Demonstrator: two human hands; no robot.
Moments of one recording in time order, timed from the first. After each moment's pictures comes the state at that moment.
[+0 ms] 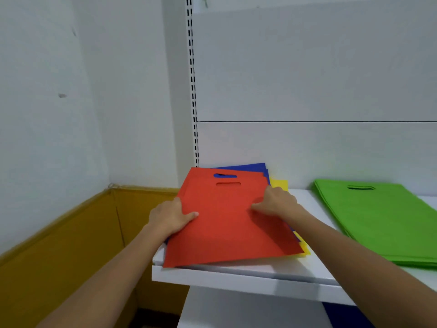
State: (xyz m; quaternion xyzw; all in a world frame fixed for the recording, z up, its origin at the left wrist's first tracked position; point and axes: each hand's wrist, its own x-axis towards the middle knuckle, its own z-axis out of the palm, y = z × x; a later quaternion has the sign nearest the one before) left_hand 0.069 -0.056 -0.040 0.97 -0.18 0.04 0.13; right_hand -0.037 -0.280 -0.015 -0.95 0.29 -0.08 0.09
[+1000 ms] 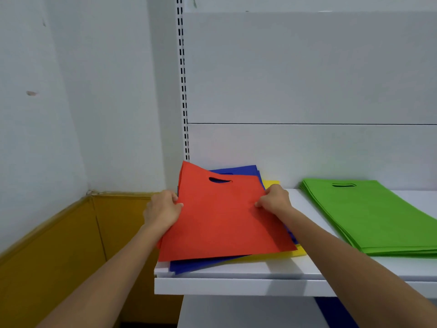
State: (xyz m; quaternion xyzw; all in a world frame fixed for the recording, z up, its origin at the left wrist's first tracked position) left_hand 0.090 -0.057 -0.027 0.93 -0.15 0.10 0.31; right_hand -0.026 -0.282 -0.022 -0.84 0.37 -0.21 0.34
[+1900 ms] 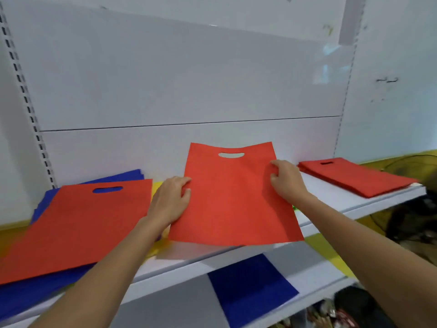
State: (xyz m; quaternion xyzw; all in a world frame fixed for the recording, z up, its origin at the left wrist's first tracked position) left_hand -0.076 -0.269 -0.006 0.77 -0.53 0.15 0.32; right_hand -0.289 -0.436 0.021 -0.83 0.42 -0.37 0.10
